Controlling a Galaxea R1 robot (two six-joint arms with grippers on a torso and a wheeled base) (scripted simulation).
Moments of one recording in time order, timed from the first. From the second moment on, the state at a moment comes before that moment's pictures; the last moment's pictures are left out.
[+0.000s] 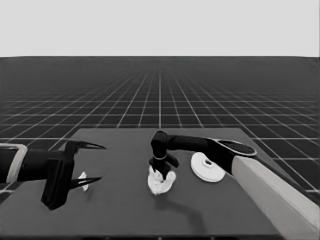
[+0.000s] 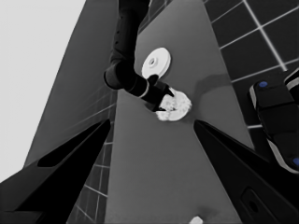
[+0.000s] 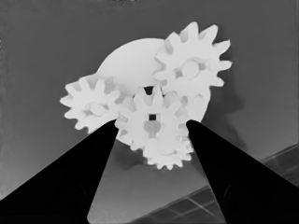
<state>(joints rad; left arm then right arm) -0.34 1.75 -0.42 0.31 0.68 0.35 -0.11 3.10 -1.81 -0.27 -1.50 2.04</state>
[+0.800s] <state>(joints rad) -0.34 1.75 -0.42 0.31 0.68 0.35 -0.11 3.10 -1.81 -0.27 -1.50 2.21</state>
